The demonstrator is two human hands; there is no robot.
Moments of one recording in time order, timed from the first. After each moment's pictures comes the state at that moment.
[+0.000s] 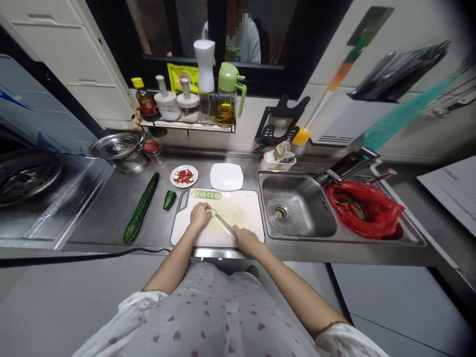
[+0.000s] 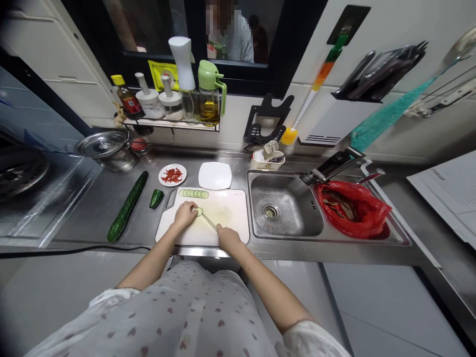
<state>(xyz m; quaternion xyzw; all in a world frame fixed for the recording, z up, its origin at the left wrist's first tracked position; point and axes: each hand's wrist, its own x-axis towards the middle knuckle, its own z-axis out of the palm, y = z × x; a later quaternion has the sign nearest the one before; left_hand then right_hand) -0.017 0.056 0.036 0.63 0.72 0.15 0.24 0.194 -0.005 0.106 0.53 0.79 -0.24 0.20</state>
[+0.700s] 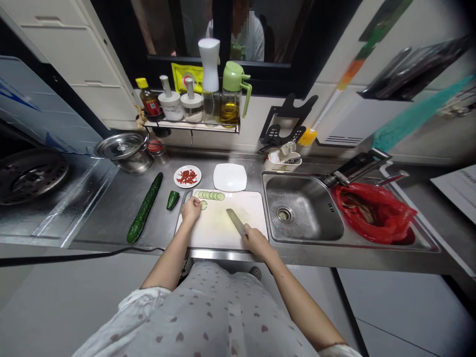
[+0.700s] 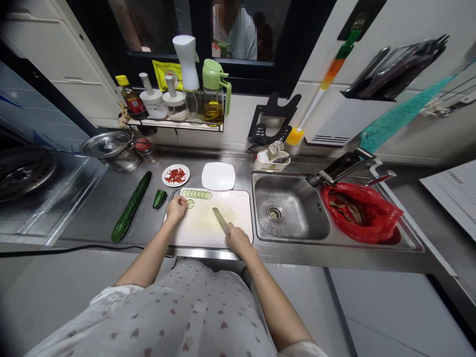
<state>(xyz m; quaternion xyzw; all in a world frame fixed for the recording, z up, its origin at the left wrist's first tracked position) -0.058 0.072 0.037 0.48 0.81 0.23 0.26 0.216 0.001 0.093 0.60 0.75 -0.25 0.14</state>
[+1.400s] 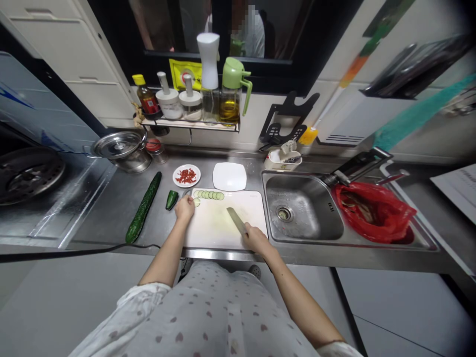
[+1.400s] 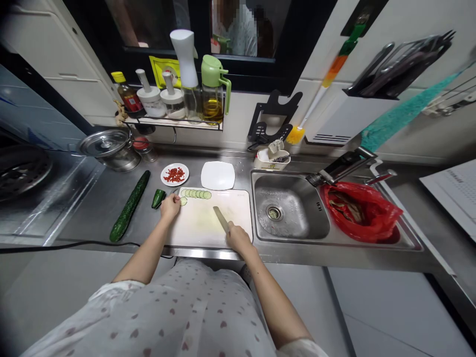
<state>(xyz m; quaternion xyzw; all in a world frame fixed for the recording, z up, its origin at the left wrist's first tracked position) -0.076 0.079 0.040 0.46 0.85 0.14 0.20 0.218 0.008 0.092 0.61 0.73 -0.27 0.14</state>
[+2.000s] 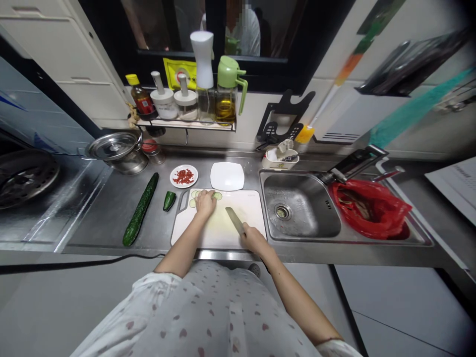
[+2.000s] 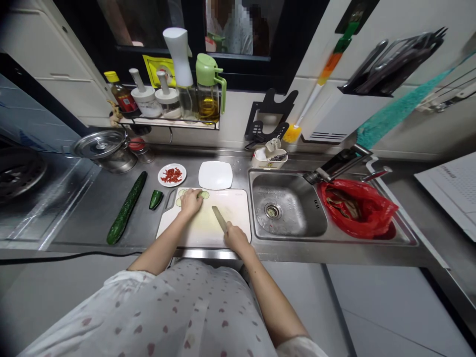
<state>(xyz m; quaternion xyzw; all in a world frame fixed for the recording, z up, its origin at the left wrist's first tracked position) 0.005 0.105 0.050 0.63 0.75 0.12 0.17 0.217 0.006 0.081 0.61 0.73 -0.27 0.13</state>
